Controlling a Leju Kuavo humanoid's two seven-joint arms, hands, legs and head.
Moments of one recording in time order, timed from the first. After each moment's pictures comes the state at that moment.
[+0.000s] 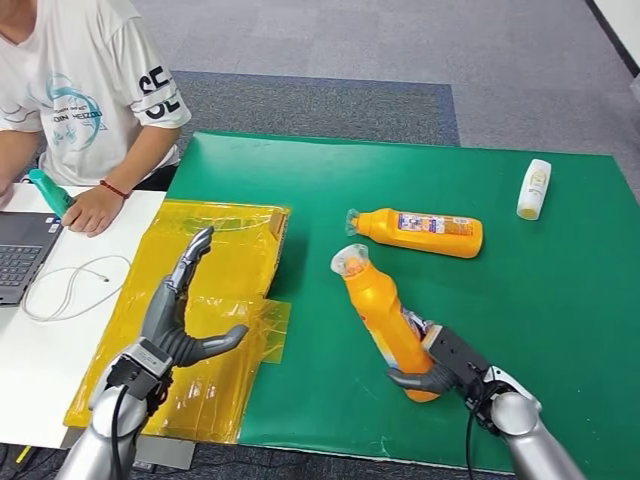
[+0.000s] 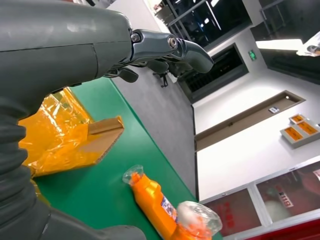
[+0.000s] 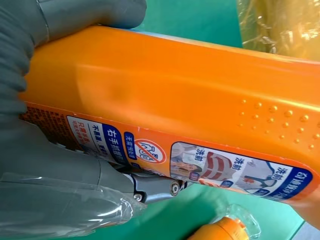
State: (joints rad) left arm -0.03 0.01 -0.21 -1.64 -0.41 -0.16 -0.59; right arm -0.15 -0.17 0.33 -1.26 0.11 0.27 -0.28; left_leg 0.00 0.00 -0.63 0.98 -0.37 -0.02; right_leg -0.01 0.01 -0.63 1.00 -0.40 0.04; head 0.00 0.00
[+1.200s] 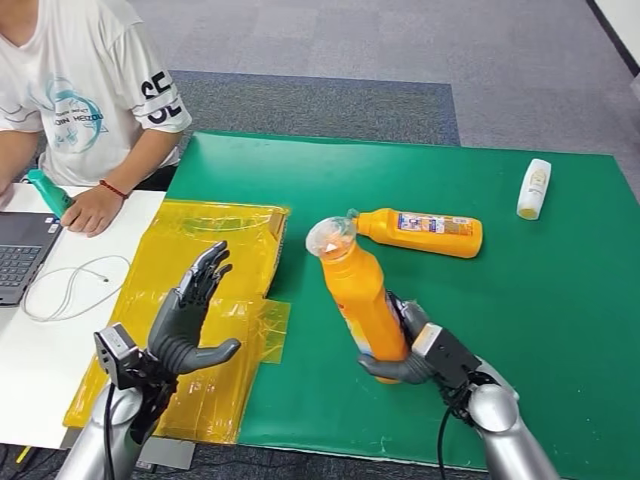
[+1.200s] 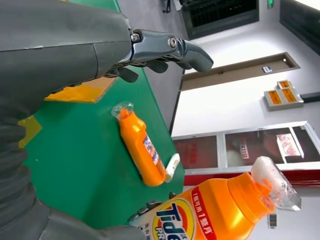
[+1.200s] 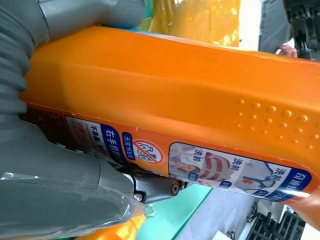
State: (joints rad) left arm -0.06 0.02 -0.19 -1.50 -0.09 -0.46 -0.63; right arm -0.14 -0.03 0.30 -1.42 0.18 0.29 -0.38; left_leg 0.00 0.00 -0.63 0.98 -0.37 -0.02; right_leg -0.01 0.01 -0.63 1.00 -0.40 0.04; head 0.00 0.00
